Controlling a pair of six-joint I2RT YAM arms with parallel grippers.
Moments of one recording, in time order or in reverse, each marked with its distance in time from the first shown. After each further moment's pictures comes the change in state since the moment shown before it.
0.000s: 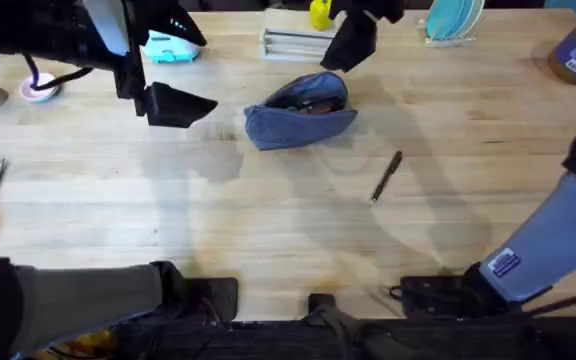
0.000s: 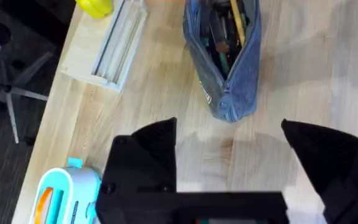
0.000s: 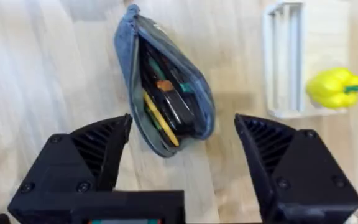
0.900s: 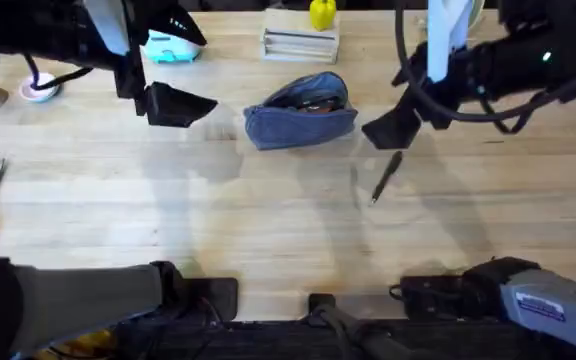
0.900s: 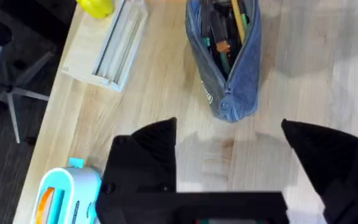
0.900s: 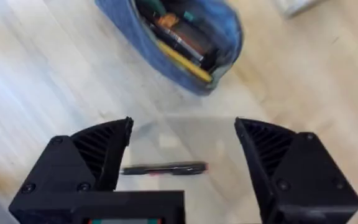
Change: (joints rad) left arm 0.000 0.000 0.000 0.004 0.000 0.000; right arm -0.096 -0.697 -1.007 0.513 0.104 0.332
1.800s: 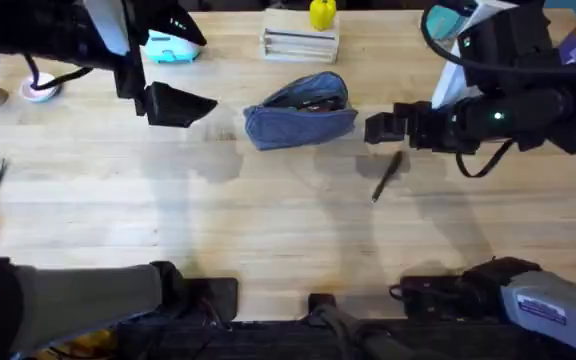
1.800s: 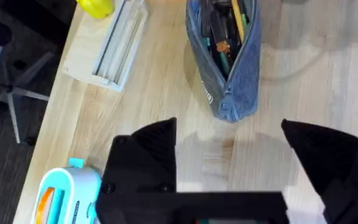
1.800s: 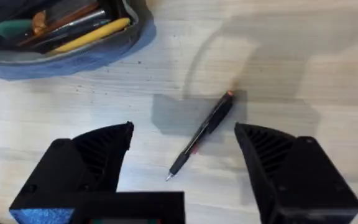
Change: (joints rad) left arm 0.000 0.000 0.000 0.000 0.000 0.000; right arm 0.003 -0.039 -0.235 0.051 0.262 0.949
